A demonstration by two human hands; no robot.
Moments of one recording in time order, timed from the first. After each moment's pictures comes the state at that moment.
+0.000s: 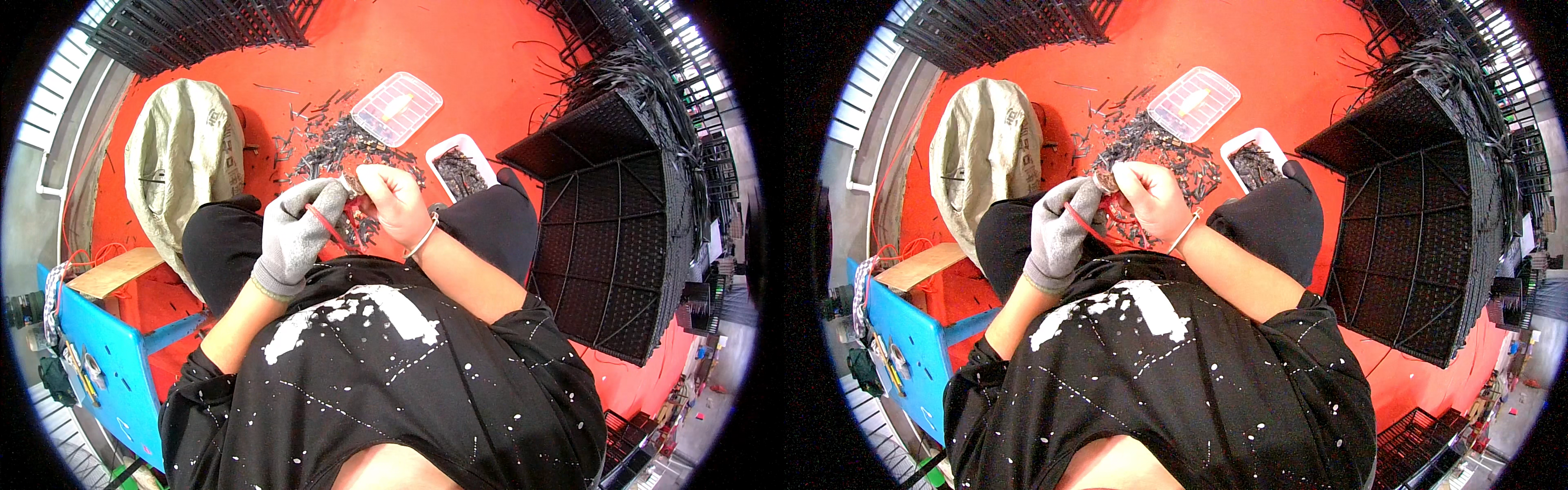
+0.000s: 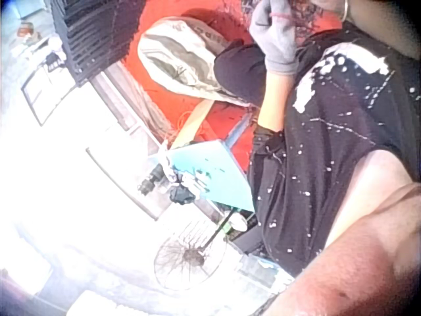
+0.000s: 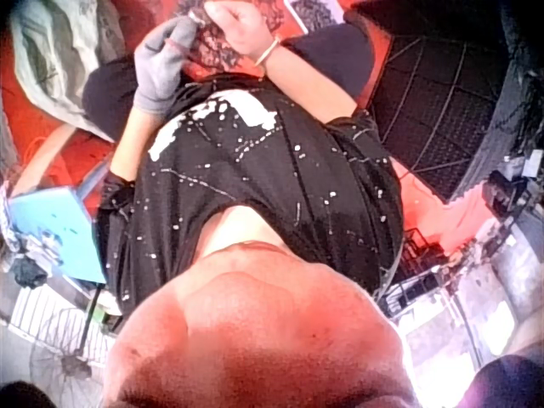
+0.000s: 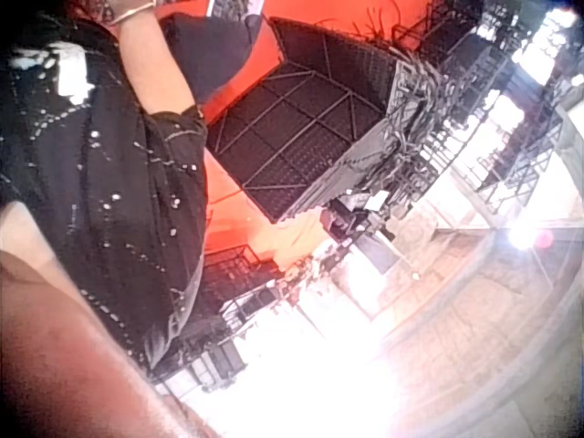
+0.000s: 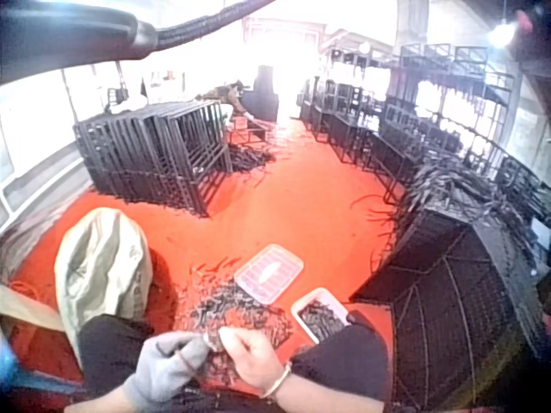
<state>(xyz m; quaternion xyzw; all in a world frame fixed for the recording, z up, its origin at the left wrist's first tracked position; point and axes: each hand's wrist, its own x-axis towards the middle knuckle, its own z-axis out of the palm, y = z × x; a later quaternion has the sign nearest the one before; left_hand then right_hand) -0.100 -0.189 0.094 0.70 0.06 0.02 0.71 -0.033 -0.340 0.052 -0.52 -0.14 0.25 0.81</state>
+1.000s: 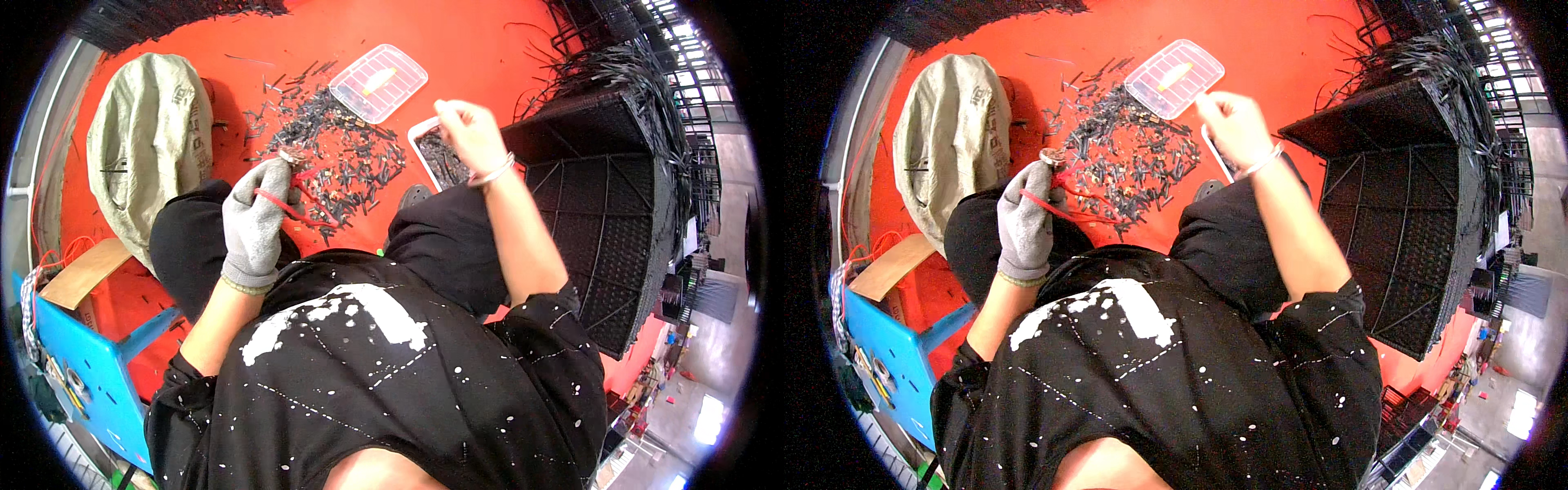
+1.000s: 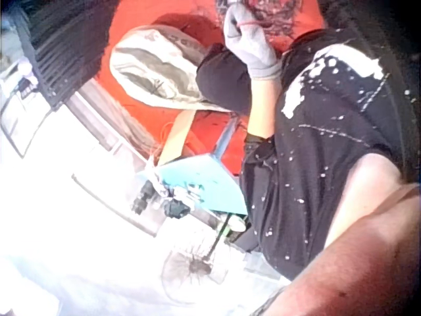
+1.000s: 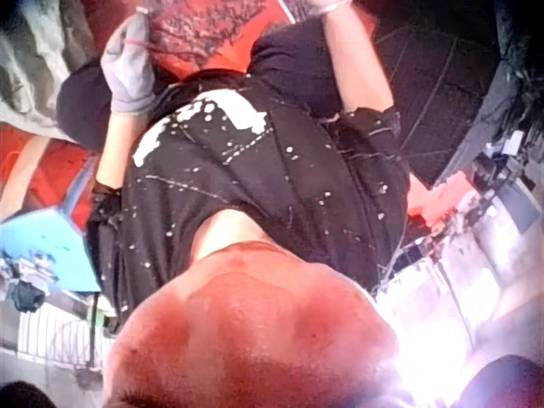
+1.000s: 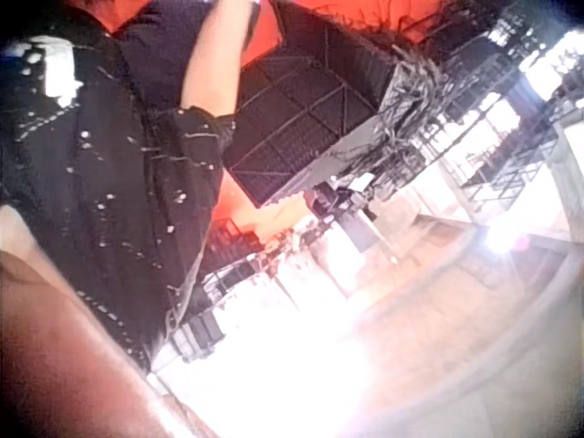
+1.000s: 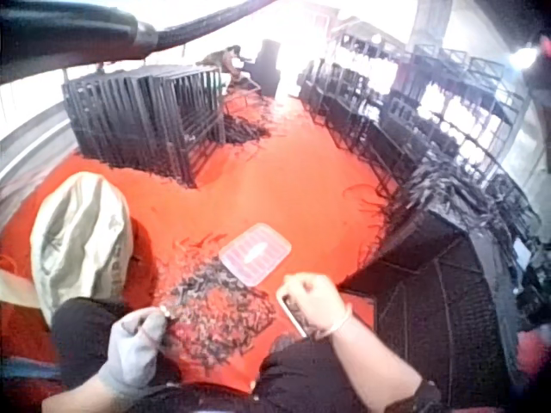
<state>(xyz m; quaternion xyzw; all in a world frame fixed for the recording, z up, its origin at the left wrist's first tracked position) -0.076 -0.162 0.048 0.61 0.20 0.06 0.76 0.079 -0.421 0.047 -0.81 -0.11 0.12 0.57</state>
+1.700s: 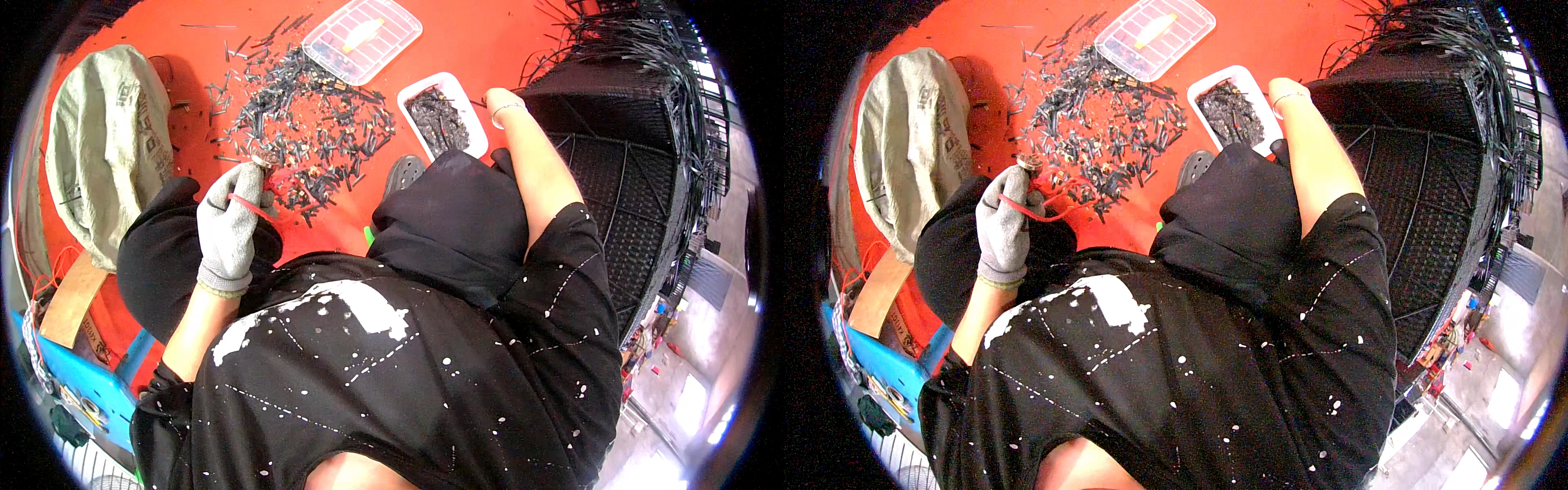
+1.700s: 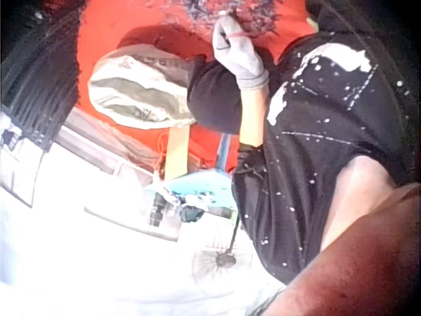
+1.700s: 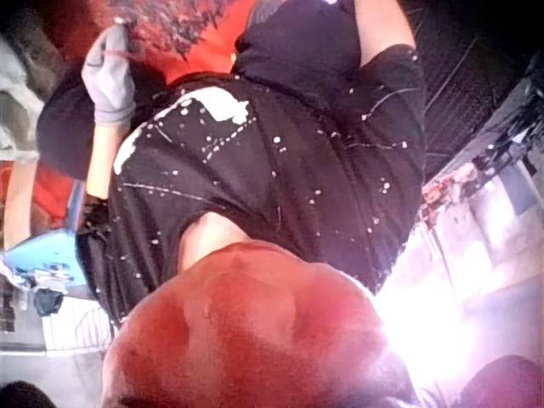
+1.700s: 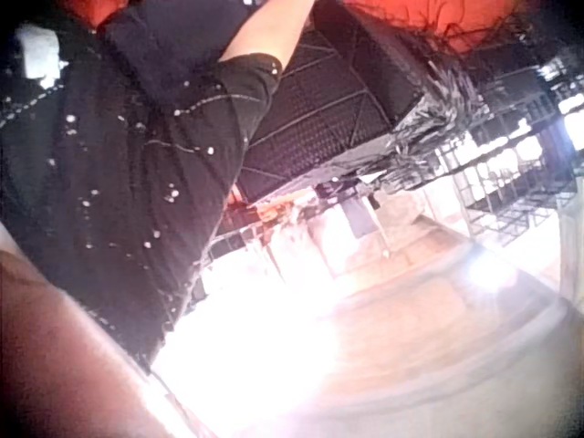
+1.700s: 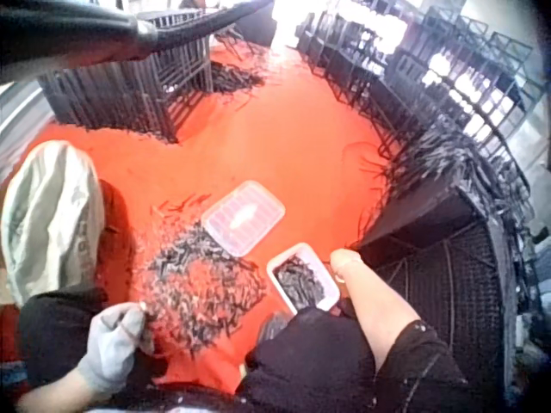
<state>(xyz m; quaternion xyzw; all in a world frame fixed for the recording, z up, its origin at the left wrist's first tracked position) -0.012 -0.168 -0.021 0.63 0.26 -0.04 0.73 0.265 -0.612 -0.172 -0.94 -0.10 0.26 -0.22</state>
